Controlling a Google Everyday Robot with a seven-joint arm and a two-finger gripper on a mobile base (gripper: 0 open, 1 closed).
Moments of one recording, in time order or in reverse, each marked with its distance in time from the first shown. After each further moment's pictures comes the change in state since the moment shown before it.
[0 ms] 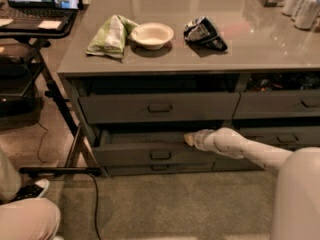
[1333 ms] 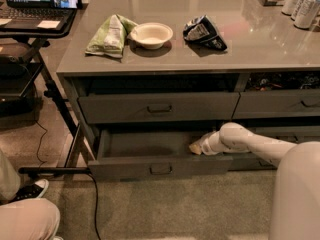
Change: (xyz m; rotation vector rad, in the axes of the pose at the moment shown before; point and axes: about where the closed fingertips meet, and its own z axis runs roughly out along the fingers) arm 0.039 0.004 -0.033 -0.094 0.217 -0.211
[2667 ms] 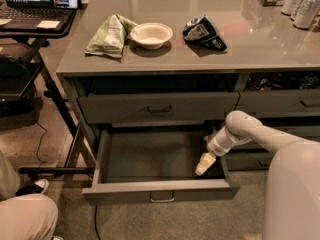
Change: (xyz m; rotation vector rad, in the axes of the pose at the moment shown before) arm 0.046 0.011 -0.030 -0.262 0.227 -0.389
